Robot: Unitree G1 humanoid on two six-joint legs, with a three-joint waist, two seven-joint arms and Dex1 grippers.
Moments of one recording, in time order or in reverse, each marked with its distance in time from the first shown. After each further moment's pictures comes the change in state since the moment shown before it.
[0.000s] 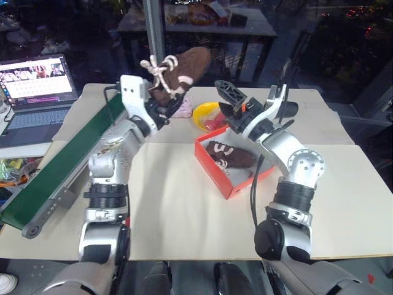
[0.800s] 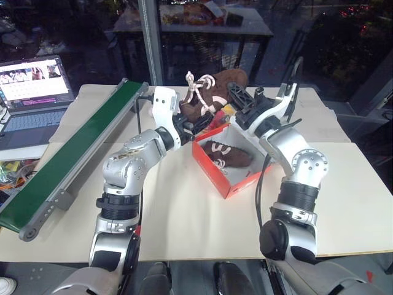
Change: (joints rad) left arm 0.052 -0.030 -0.040 -0.141 -0.068 0.187 0.024; right arm 0.013 -0.068 0.068 0.002 0.046 -0.111 -0.037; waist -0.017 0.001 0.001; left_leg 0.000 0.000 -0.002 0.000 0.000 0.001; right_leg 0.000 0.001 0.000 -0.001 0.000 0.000
